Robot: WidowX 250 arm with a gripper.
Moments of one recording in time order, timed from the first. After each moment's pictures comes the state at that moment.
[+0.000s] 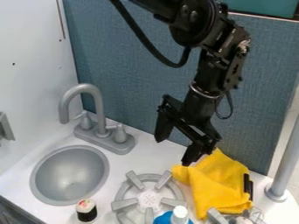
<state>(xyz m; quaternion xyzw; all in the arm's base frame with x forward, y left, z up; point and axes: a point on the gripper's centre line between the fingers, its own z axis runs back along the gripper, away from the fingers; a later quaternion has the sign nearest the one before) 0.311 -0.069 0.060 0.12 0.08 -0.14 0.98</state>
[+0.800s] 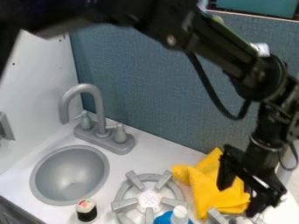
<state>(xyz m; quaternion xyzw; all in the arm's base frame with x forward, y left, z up) 0.315 -0.179 -0.001 0.03 0.07 -0.25 0.97</state>
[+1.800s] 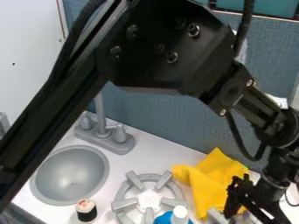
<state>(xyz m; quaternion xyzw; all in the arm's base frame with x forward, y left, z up) 0.322 -0.193 -0.060 0.06 0.10 -0.21 0.97</state>
